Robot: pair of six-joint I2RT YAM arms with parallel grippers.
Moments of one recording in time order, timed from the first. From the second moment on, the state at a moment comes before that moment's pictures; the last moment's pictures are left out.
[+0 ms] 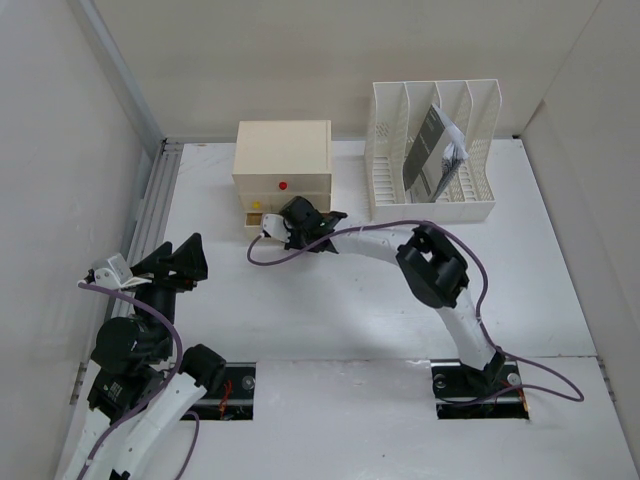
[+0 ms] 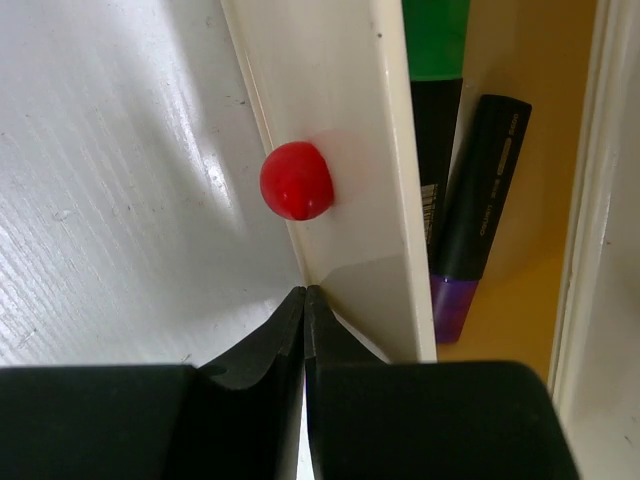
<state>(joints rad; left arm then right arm) -0.57 0.11 0.70 -0.34 -0.60 -0.40 0.89 2.23 1.71 -0.39 0.19 -0.64</state>
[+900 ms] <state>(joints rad) -0.57 0.11 0.70 -0.34 -0.60 -0.40 0.88 2.18 1.76 -0.28 0.08 -0.61</state>
